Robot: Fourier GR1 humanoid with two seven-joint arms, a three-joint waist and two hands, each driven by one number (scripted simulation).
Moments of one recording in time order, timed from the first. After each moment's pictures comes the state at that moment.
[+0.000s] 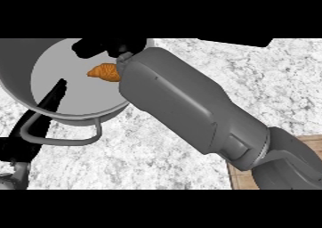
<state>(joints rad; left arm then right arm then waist) -0.09 0.56 -0.23 -1.64 0.25 0.22 0.07 -1.48 0.00 0.64 -0.71 0.13 -0.80 0.49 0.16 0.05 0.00</state>
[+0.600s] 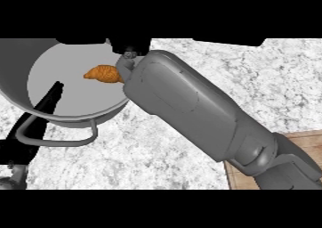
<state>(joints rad) -0.06 0.55 -0.21 -1.62 0.24 0.23 0.05 -1.40 0.00 0.49 -0.88 -0.15 -0.96 0.18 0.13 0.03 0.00</state>
